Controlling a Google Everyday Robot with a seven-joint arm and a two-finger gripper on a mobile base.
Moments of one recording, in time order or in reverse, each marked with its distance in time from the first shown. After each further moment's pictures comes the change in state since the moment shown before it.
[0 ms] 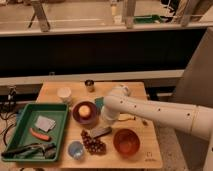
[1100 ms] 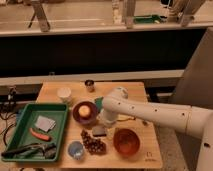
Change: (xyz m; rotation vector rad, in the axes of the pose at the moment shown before) arm -0.008 0.009 0.015 -0.038 -0.030 -0.026
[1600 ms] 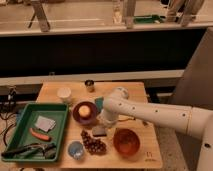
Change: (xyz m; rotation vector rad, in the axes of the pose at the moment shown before) arm 0.006 0.000 0.005 0.009 -0.002 0.022
